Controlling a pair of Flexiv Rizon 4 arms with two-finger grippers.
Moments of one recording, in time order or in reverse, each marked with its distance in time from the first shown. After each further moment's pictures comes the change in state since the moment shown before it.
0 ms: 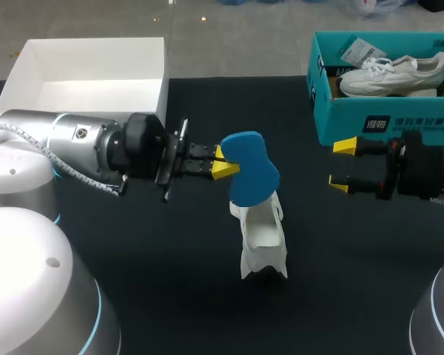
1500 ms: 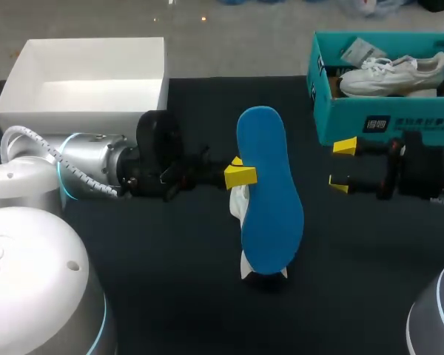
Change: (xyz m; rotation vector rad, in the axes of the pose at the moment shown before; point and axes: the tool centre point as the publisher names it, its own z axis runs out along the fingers) left arm 0.045 -0.069 0.043 0.189 0.072 -0.691; right arm 0.000 -0.001 0.000 0.000 -0.001 0.000
